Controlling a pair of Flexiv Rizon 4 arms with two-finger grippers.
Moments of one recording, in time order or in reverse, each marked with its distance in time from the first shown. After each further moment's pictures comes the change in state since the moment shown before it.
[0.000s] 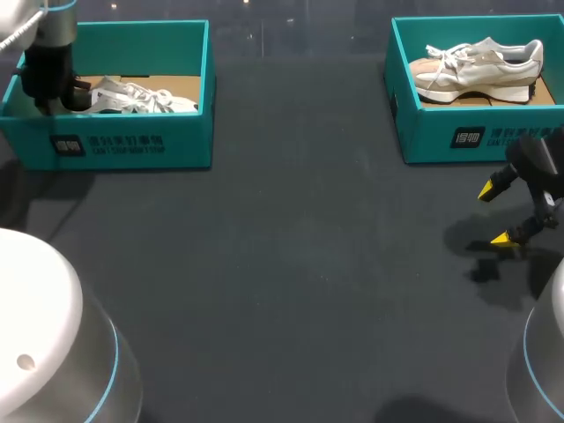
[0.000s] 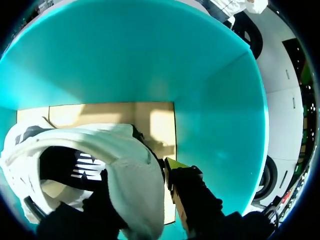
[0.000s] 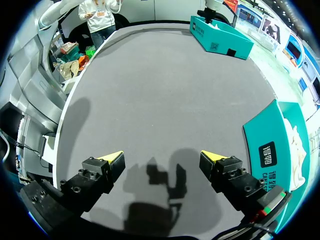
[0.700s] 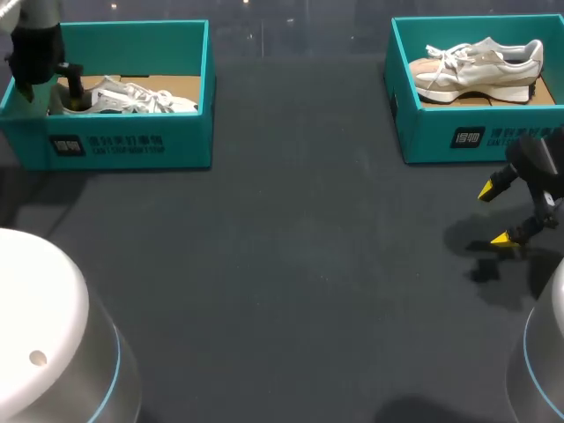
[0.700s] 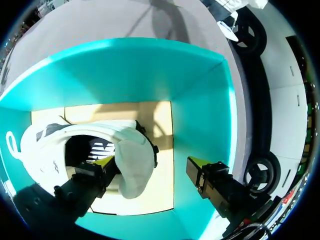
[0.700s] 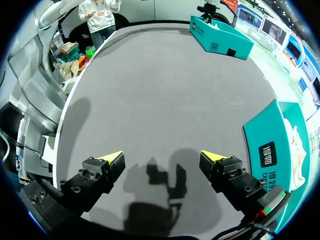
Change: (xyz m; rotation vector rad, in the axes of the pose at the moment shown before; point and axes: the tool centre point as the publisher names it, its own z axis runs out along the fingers) left arm 0.005 0.001 -0.040 -0.050 -0.070 0.007; right arm 0.000 0.000 0.000 0.000 0.000 0.000
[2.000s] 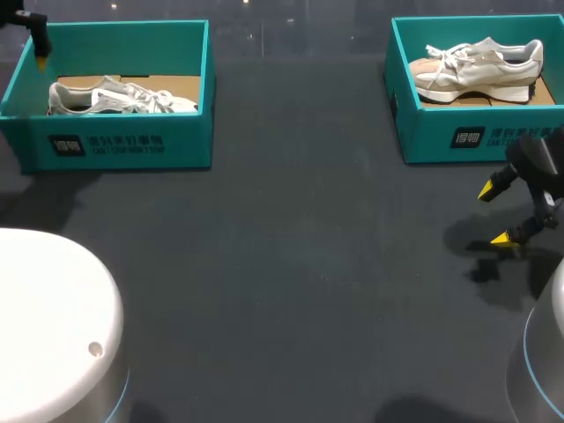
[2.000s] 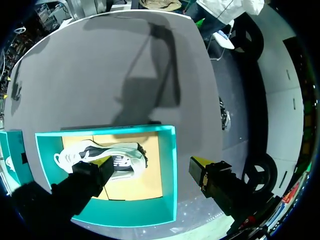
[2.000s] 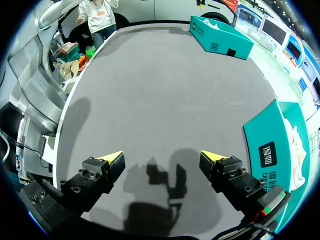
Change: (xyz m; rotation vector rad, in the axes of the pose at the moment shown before) left arm 0.024 -0.066 -0.138 0.027 -0.019 0.019; right arm 0.000 0.000 0.000 0.000 0.000 0.000
